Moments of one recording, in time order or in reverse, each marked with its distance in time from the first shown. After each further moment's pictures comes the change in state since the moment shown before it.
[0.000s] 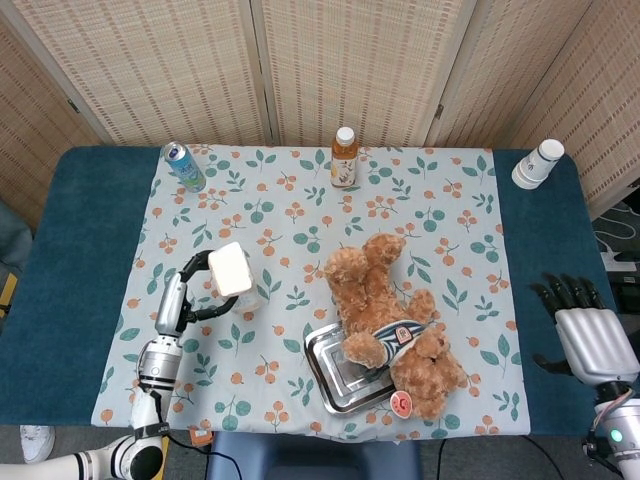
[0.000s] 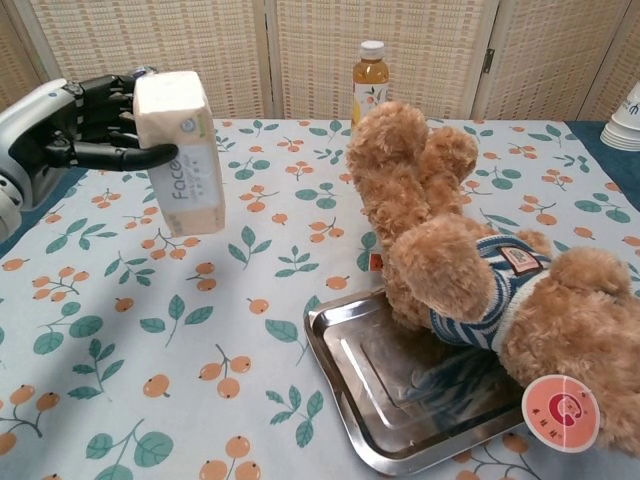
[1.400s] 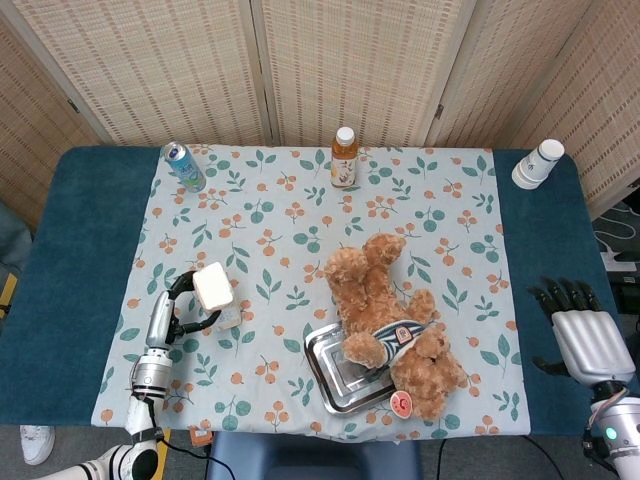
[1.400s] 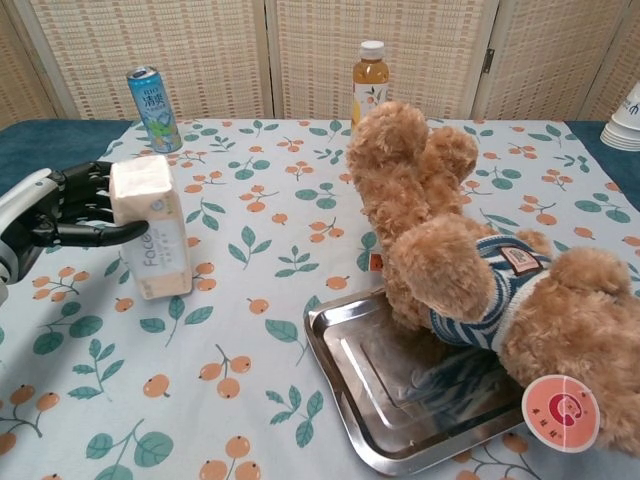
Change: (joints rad) left arm 0.090 -0.109 0.026 0.298 0.036 -0.083 -0.181; right arm 0.016 -0.029 -0.009 0.013 0.038 -0.019 -0.044
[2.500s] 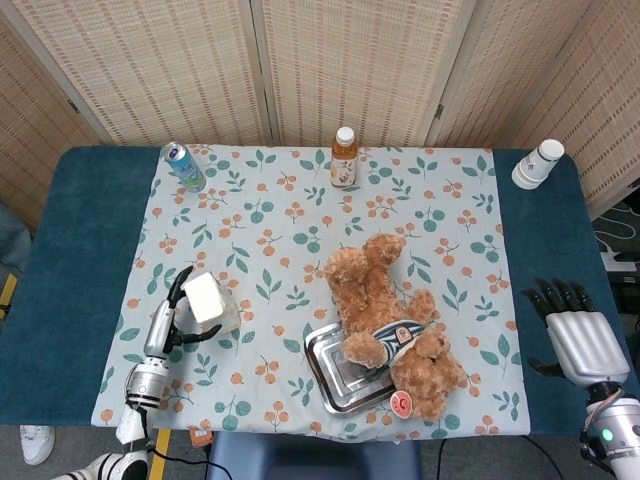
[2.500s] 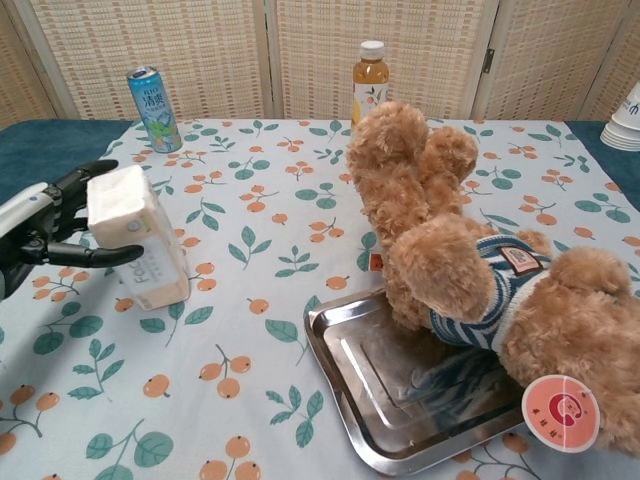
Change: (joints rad) left arm 0.040 0.037 0.043 -0.017 0.071 -0.021 -0.053; right arm 0.000 -0.011 -0.008 0.007 -0.031 0.001 0.003
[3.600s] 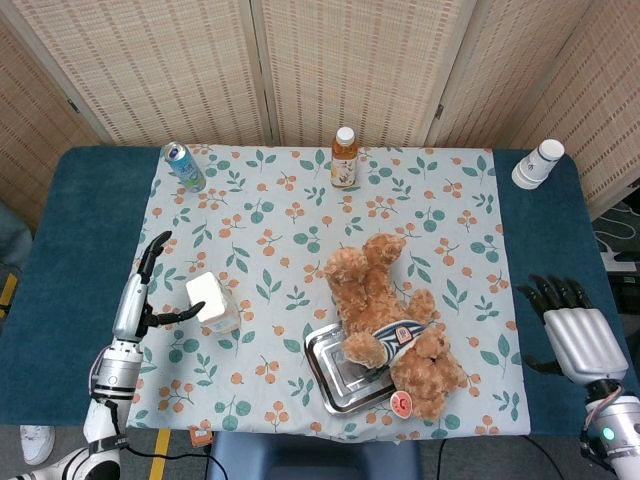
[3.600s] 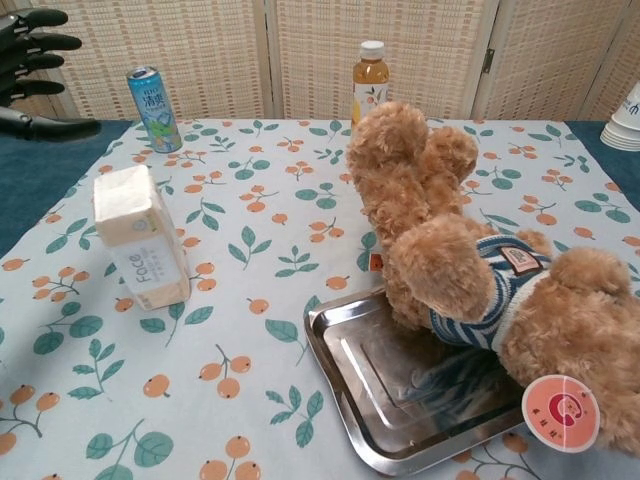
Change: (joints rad) left arm -0.009 0.298 -0.119 -0.489 -0.029 0.062 0.319; right arm 0.007 0.031 0.009 -0.020 -0.023 -0.016 0.053
